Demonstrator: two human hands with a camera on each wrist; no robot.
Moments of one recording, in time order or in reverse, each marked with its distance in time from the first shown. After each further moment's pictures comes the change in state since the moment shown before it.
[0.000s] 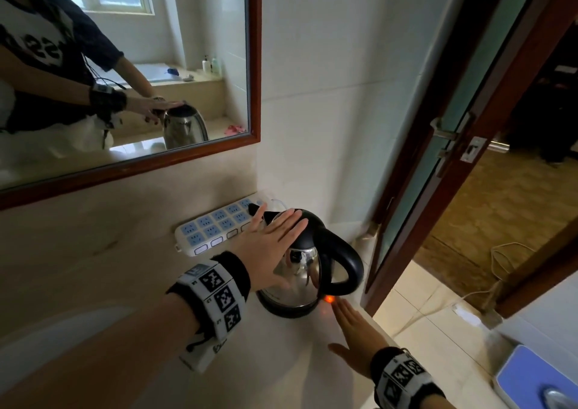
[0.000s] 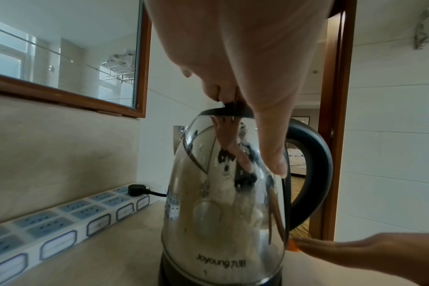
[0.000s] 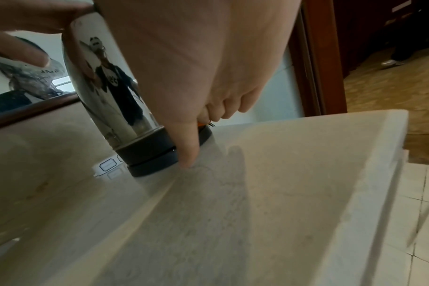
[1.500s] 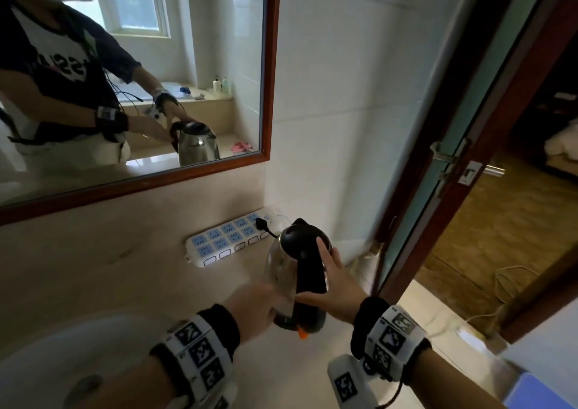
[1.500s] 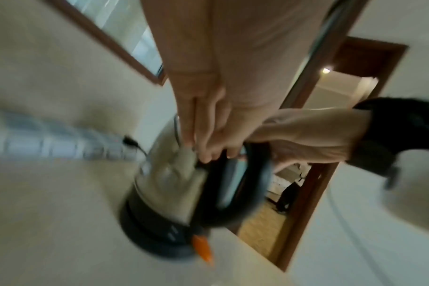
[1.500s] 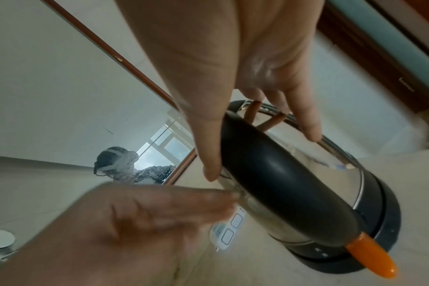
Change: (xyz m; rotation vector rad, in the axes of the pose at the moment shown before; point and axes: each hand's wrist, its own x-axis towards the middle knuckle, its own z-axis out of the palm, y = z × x) left_hand -0.057 0.024 0.008 -0.554 -0.027 -0.113; right_hand -0.006 -0.074 -0.105 0.503 0.216 -0.125
